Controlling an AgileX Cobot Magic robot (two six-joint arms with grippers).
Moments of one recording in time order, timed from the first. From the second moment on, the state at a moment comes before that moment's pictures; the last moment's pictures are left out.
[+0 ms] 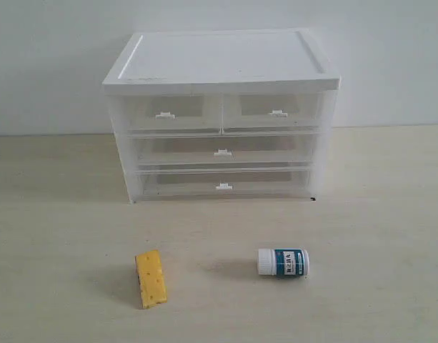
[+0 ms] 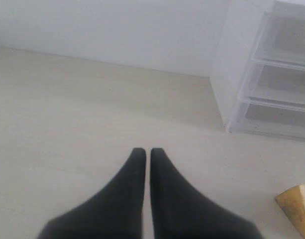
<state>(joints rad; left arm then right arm) 0.07 0.00 0.00 -0.08 0.31 -0.04 0.17 0.04 0.00 -0.12 0.33 0.10</state>
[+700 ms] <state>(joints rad) 0.07 0.00 0.00 -0.08 -0.35 -0.05 0.17 0.04 0.00 -0.19 -0.56 0.10</state>
